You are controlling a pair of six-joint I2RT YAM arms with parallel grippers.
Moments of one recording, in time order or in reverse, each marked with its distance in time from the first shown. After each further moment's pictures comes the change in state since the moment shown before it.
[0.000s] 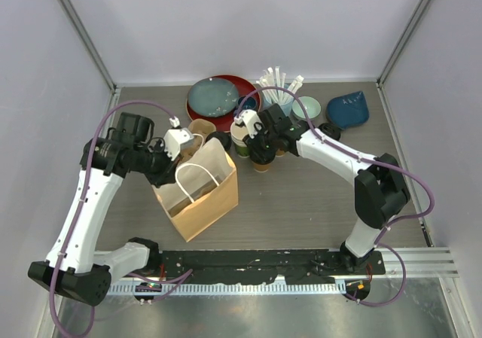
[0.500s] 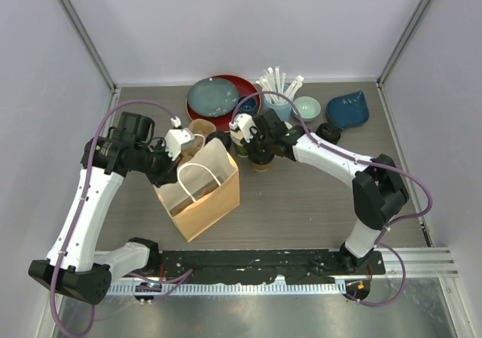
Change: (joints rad) left arm 0.000 0.013 0.000 0.001 0.023 0.020; right arm 0.037 0.000 -0.042 0.075 0.051 -0.032
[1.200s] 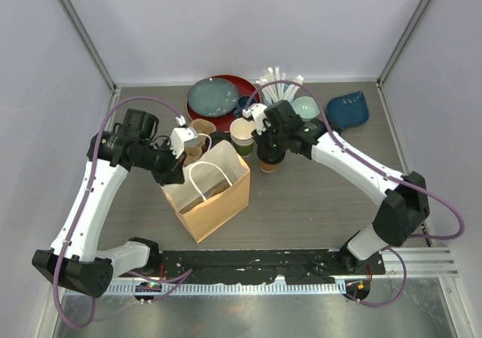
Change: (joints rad) left arm 0.000 0.048 0.000 0.001 0.109 0.016; right arm 0.000 -0.142 0.055 -0.216 0.028 0.167
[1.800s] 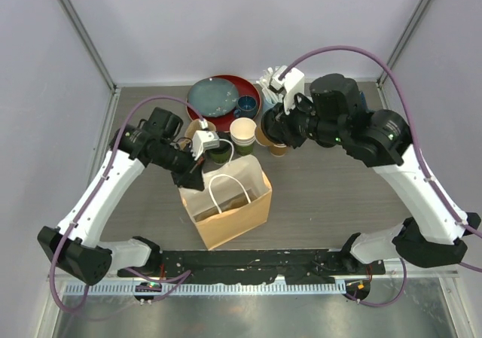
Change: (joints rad) left arm -0.161 0.083 0.002 0.036 0.117 -0.100; right arm 0.122 -0.217 0.554 -0.400 0.068 0.074
